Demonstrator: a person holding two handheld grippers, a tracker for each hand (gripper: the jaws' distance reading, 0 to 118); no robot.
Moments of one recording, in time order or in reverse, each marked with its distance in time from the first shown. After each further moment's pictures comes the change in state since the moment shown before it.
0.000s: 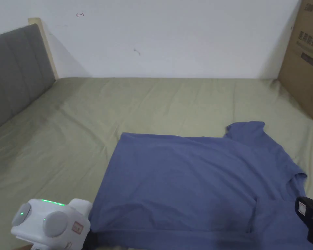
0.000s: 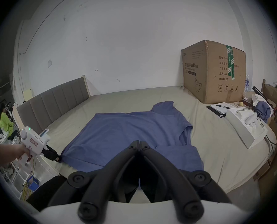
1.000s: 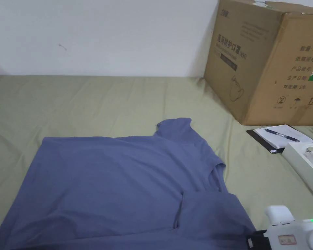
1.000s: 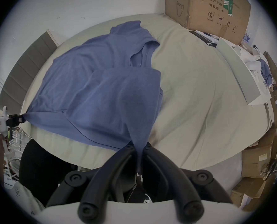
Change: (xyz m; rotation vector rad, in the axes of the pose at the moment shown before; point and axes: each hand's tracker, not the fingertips) left arm 0.012 -0.020 0.039 0.217 0.043 0.080; right arm 0.143 -0.053 -0.069 -0.678 -0.108 -0.086
